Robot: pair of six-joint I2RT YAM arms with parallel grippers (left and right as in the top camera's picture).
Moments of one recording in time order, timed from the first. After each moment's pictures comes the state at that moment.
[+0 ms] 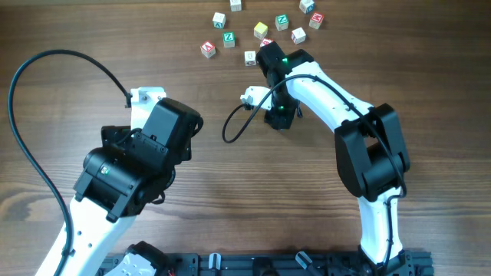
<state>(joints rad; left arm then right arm) -0.54 1.13 1.33 -1.32 -0.62 -0.47 0.49 2.20 1.71 -1.08 -0.05 -0.81</state>
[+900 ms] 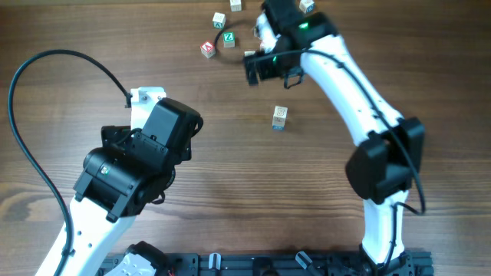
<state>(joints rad) -0.54 1.13 1.33 -1.32 -0.62 -0.47 0.43 2.14 2.08 -1.14 -0.13 0.28</state>
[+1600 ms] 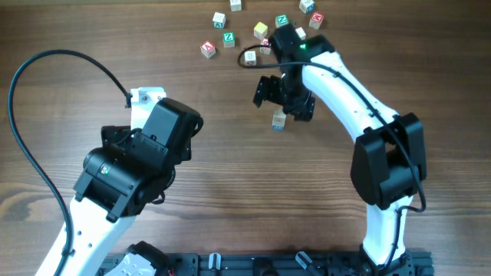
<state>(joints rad) -0.54 1.13 1.33 -1.32 -0.62 -0.47 0.44 2.11 1.76 -1.14 -0.18 0.72</state>
